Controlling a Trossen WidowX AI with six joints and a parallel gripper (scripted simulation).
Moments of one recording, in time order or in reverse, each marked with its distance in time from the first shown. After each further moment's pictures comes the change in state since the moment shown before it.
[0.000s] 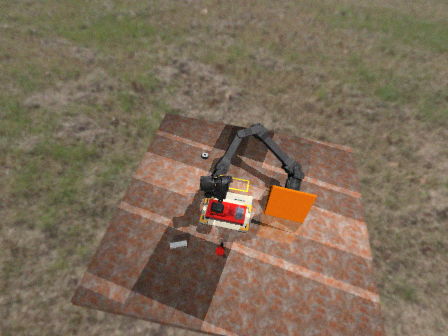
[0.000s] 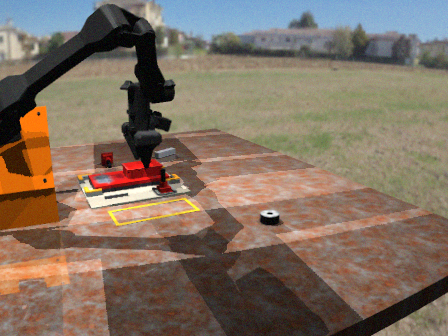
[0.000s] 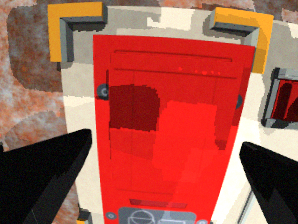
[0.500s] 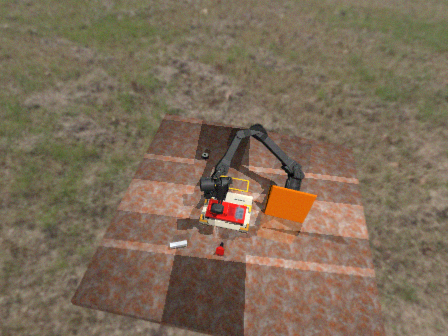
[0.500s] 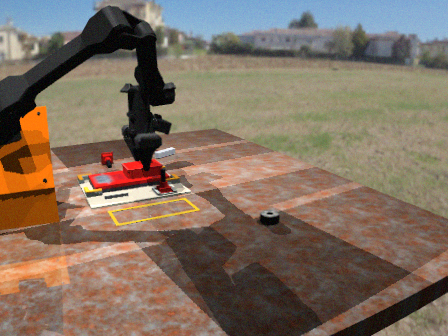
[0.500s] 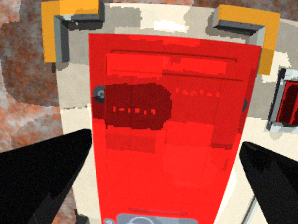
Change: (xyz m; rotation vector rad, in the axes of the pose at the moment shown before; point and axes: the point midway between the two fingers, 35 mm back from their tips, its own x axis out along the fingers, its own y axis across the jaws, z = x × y) arm 0.007 0.000 0.000 0.000 0.000 0.000
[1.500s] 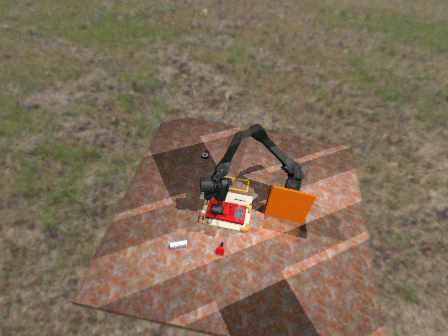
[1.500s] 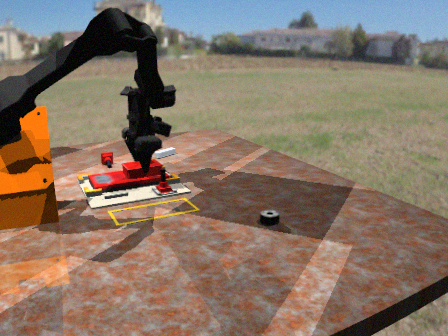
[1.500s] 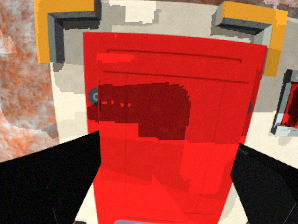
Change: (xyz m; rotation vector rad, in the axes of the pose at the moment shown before) arm 0.007 0.000 0.000 -0.002 0.000 -0.001
